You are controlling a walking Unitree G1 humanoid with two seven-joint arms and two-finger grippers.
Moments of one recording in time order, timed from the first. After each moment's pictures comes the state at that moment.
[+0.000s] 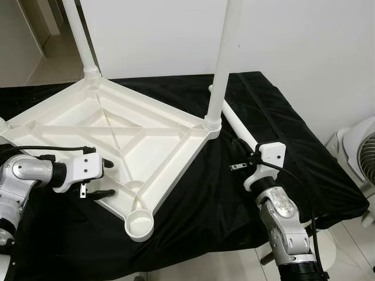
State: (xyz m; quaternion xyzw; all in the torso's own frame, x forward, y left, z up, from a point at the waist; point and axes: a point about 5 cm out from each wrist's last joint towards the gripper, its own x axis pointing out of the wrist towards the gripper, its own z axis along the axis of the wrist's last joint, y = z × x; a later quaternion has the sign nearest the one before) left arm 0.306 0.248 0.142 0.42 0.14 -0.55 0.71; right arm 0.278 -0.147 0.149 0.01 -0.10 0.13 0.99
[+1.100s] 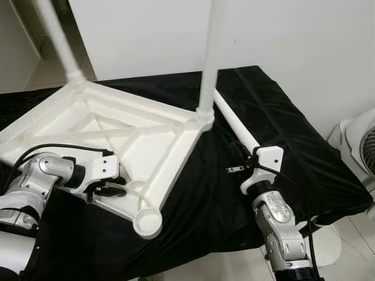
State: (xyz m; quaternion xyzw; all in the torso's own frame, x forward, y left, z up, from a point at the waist) left arm 0.322 0.228 0.125 0.37 0.20 -0.57 0.71; right arm 0.272 -0.139 0.146 0.02 -0.10 0.12 0.99
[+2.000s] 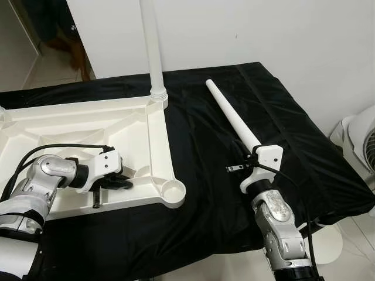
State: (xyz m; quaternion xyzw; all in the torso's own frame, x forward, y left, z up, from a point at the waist) left arm 0.317 0.211 0.123 0.31 0.16 -0.58 0.74; right arm 0.273 -0.137 0.149 0.02 -0.10 0.12 0.99
